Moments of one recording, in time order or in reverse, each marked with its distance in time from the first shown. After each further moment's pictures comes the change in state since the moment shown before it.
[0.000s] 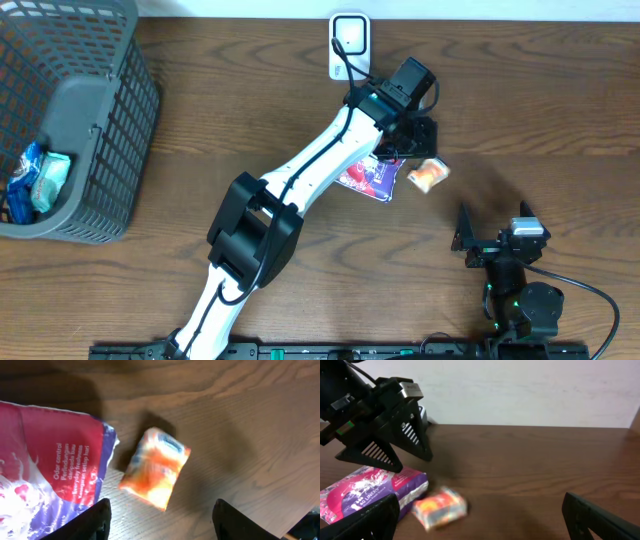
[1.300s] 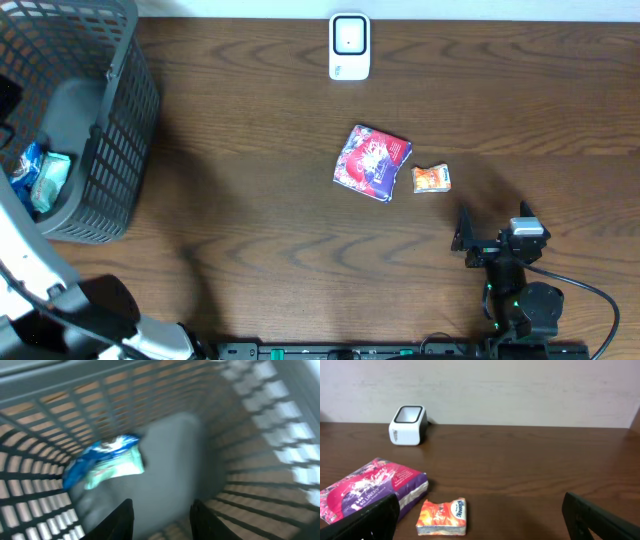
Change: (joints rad) left arm 1.304 -0.529 0.000 -0.346 -0.423 0.224; right arm 0.000 0.000 0.000 0.000 0.000 0.000
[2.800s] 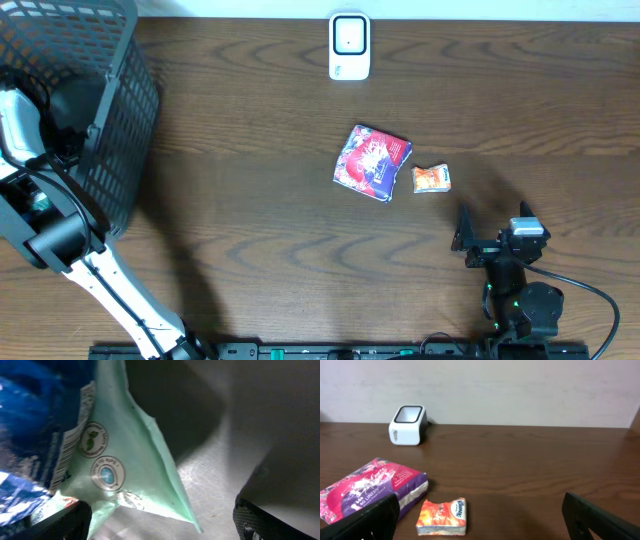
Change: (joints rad) left arm 0.005 0.605 0.000 -0.043 -0.150 0.411; right arm 0.000 0.000 0.000 0.000 0.000 0.000
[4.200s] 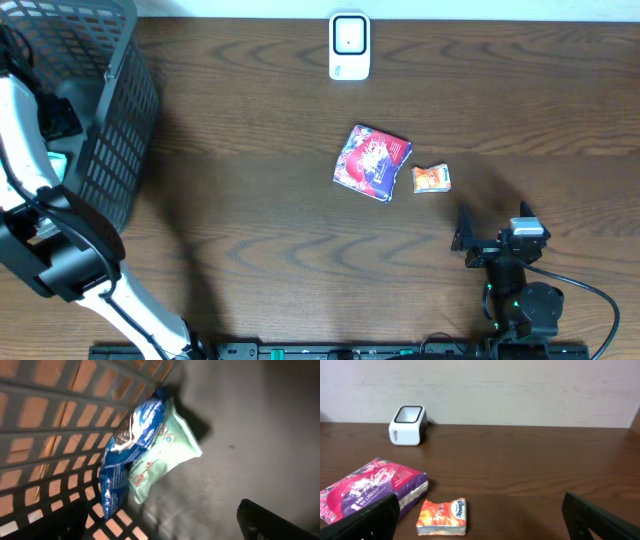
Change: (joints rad) left arm -0.084 -0.267 -0.053 0.043 -0.159 0.062; right arm 0.000 0.000 0.000 0.000 0.000 0.000
